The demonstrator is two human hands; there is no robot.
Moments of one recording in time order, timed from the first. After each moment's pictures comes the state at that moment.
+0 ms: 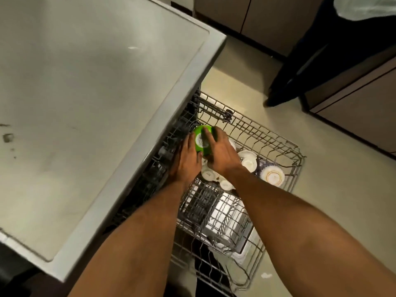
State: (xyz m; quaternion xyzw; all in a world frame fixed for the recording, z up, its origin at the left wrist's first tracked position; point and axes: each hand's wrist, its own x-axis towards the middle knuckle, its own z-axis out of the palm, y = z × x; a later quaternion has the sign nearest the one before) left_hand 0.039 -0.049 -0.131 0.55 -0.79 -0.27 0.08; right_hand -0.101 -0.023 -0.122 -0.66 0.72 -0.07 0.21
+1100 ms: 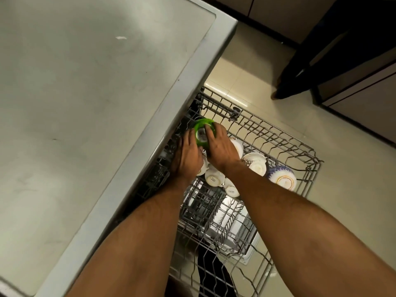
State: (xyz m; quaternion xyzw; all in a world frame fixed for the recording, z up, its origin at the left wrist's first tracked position) left_hand 0.027 -0.087 -0.172 0.58 -0.78 -0.24 0.01; right_hand -0.098 -0.066 -0.170 -0.66 0.72 -0.06 0.20
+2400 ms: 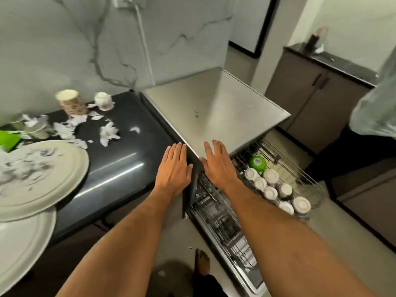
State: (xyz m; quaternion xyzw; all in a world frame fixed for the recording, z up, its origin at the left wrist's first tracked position) left_hand 0.397 0.203 0.106 0.64 -0.76 0.03 0.12; right_hand 0.228 0.171 0.112 -0.81 0.58 -0.12 -0.03
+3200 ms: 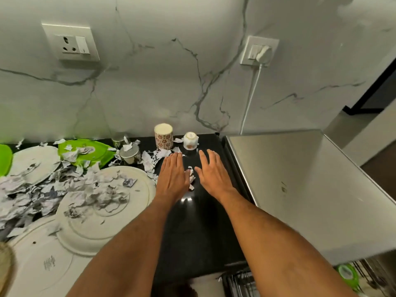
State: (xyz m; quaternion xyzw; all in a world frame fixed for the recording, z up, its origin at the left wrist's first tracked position) left_hand 0.666 0.078 0.125 0.82 -0.54 0.04 0.18; right_hand 0.534 -0.009 0.145 -0.92 0.37 -0.13 0.01
